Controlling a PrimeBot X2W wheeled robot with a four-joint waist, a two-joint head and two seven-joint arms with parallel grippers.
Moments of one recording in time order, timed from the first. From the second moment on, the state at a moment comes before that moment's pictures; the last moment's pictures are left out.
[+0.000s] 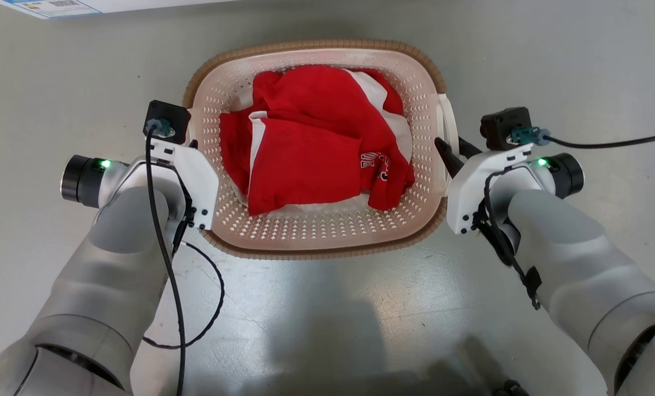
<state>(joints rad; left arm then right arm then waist) -1.05 0.12 -0.75 1.30 -0.54 0.01 -0.07 -1.06 -0.10 1.19 1.25 1.09 0.12 -0.18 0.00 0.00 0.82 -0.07</state>
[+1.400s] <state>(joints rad) -1.04 0.10 -0.73 1.30 -0.61 0.07 -0.09 -1.09 -0.09 1.22 1.28 1.09 0.12 -0.22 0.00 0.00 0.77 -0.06</state>
